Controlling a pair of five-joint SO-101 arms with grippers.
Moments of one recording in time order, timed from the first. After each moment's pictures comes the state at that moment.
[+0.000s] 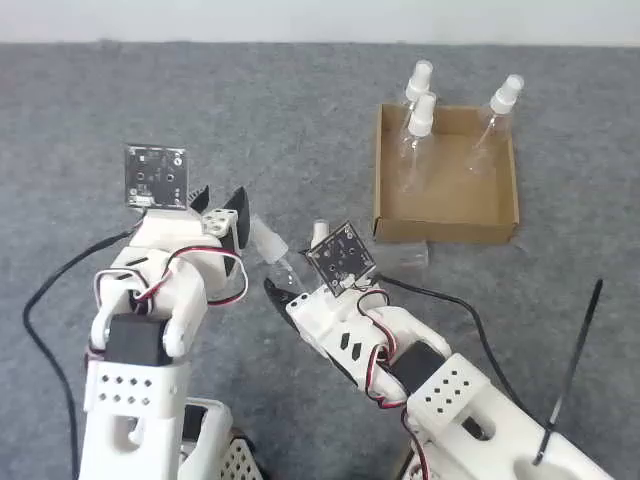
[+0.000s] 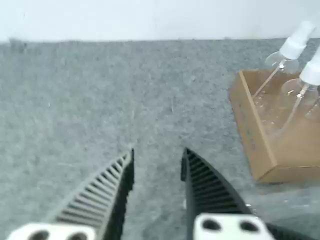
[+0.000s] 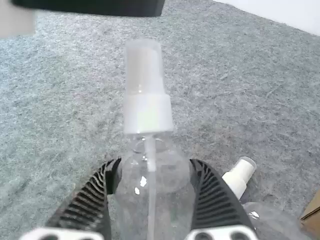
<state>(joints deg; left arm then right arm) 0.0 -61.0 53.1 54.0 8.0 -47.0 -52.7 74.6 14.9 -4.2</state>
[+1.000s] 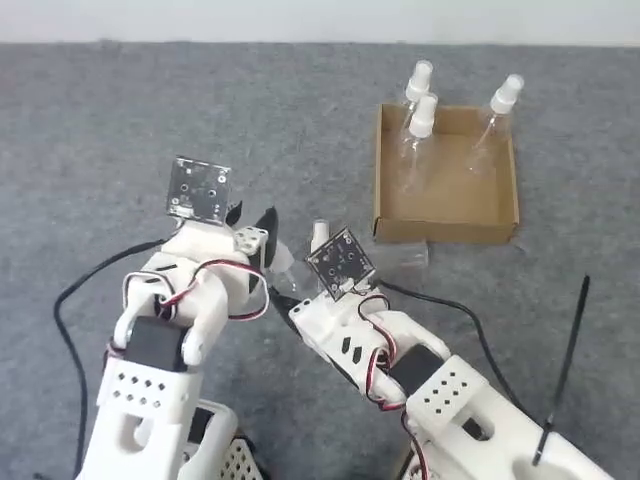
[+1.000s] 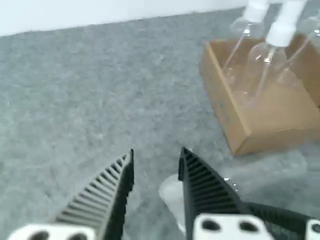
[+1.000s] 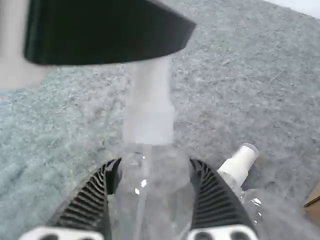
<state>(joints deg) 8.1 -61.7 58.6 53.1 5.7 -47.0 -52.7 77.0 13.4 -4.2</state>
